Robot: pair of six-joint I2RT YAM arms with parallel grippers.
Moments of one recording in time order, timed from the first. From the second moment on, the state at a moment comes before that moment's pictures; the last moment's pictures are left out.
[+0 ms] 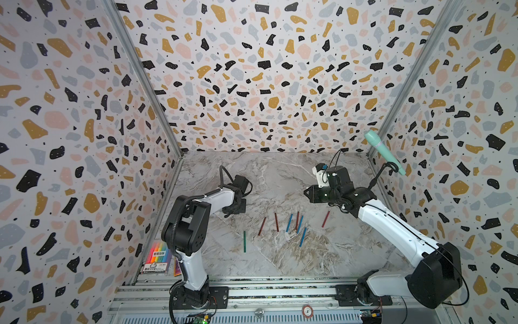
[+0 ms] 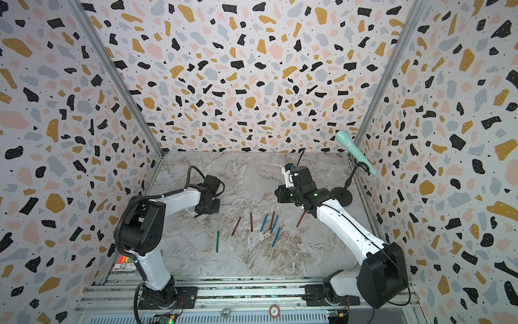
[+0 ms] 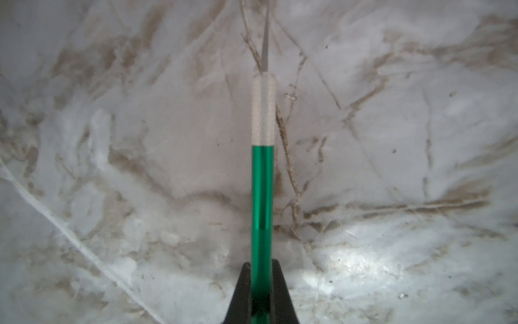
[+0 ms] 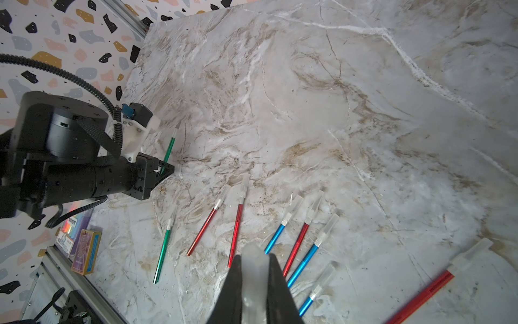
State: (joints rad) left arm -0.35 1.85 1.13 -0.61 -0.18 -0.32; right arm 0.49 1.33 1.10 -0.49 -0.24 0.37
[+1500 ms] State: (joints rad) left arm -0.35 1.50 1.17 -0.70 -0.21 -0.36; right arm 0.38 1.91 1.54 -0.75 -0.02 0.25
